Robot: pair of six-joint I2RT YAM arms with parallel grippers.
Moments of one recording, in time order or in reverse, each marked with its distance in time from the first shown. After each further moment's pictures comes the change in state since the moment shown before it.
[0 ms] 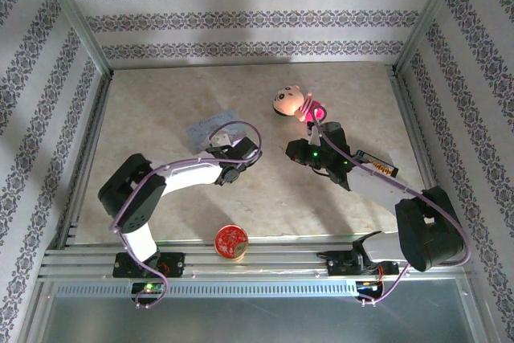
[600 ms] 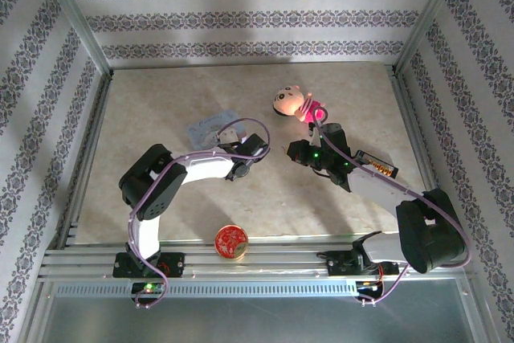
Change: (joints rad) left arm 0.019 0.155 0.098 0.091 -0.107 0.036; right arm 0.000 -0.005 -0.010 -0.006 0.033 0.000
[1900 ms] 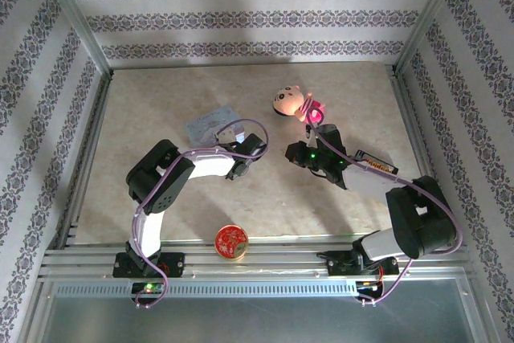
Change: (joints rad) left arm 0.034 0.065 0.000 0.068 -0.024 0.028; right arm 0.003 0.099 0.000 0.056 -0.001 0.008
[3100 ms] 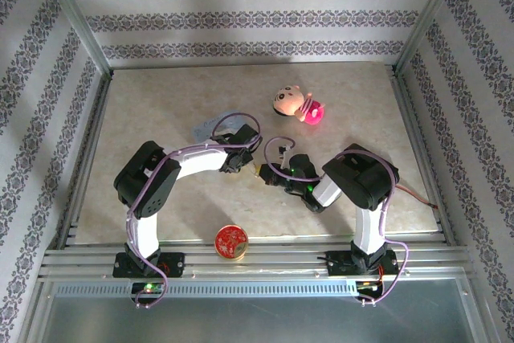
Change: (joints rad) left arm 0.042 -0.091 0.029 -0.114 0.399 -0.154; right arm 0.254 0.494 -0.168 0.929 0.084 0.090
